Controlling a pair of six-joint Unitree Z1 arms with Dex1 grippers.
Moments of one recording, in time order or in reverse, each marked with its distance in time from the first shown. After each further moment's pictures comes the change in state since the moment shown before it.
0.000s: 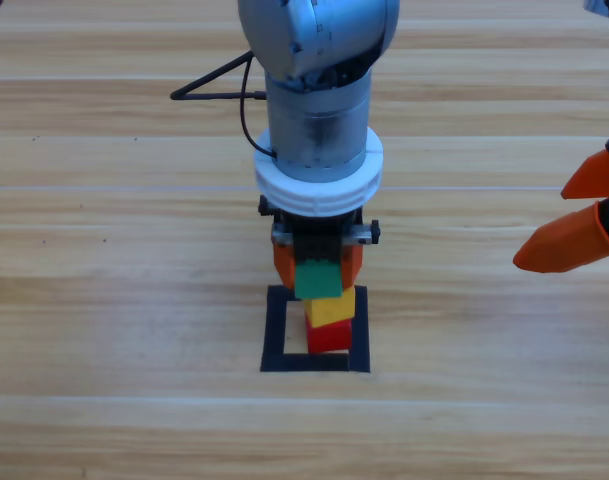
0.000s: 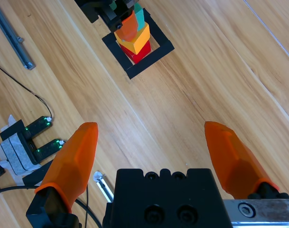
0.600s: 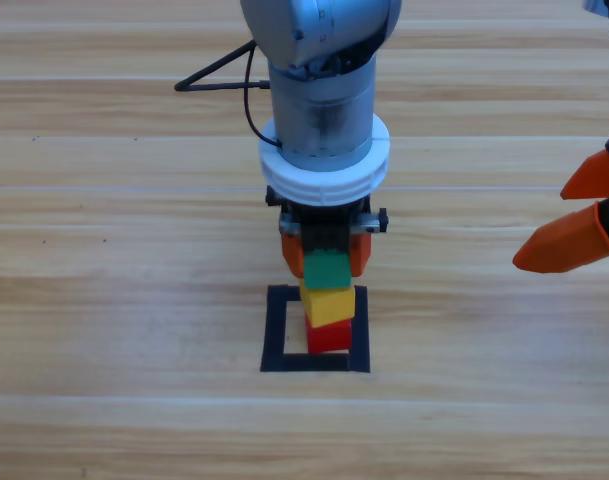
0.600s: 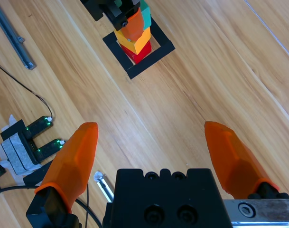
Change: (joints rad) arm 0 0.000 0.000 -0.034 0.000 0.000 0.002; arm 1 0.000 0.000 0.000 0.000 0.003 0.000
